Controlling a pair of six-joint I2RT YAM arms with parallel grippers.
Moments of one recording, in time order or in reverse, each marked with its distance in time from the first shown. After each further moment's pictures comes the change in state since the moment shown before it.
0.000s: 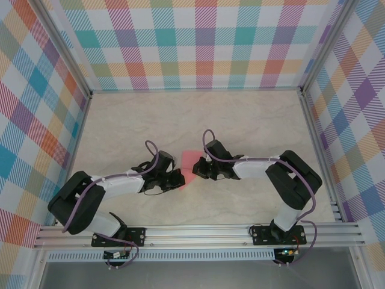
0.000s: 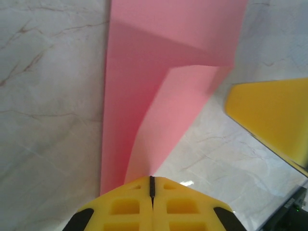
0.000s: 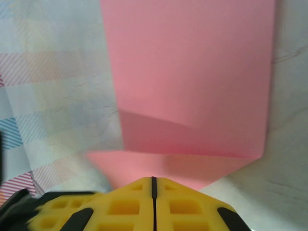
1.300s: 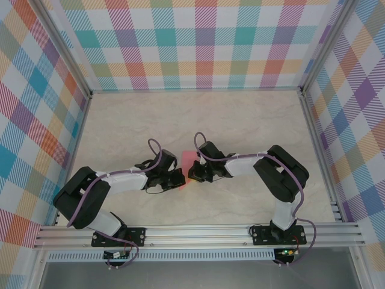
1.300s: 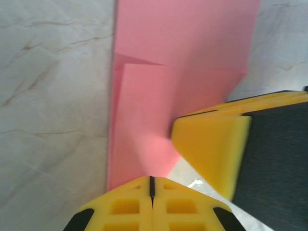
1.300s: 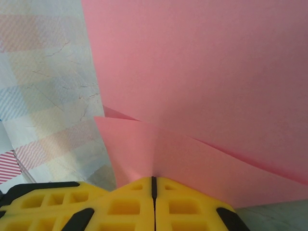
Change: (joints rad) left arm -0.001 0.045 0.040 -0.046 -0.028 0.031; right arm 0.026 0.135 0.084 -0.049 -0.081 -0.049
